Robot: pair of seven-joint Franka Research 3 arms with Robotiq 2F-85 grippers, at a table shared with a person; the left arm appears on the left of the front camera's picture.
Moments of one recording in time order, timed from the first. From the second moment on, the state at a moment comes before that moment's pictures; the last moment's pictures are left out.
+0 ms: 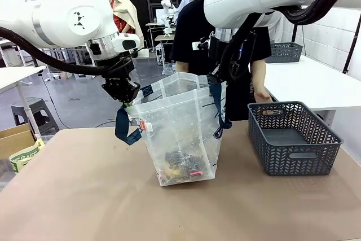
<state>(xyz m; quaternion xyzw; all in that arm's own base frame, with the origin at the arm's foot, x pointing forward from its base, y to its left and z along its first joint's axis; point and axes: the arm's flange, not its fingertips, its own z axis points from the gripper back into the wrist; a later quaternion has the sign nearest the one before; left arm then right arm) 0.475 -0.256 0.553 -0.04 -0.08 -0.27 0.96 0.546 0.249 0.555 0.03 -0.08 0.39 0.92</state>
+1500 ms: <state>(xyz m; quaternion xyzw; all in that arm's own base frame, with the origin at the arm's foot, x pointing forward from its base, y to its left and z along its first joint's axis) 0.495 -0.318 0.562 -0.09 -0.09 -0.09 0.99 0.528 0.287 0.562 0.04 -0.08 0.17 0.98</state>
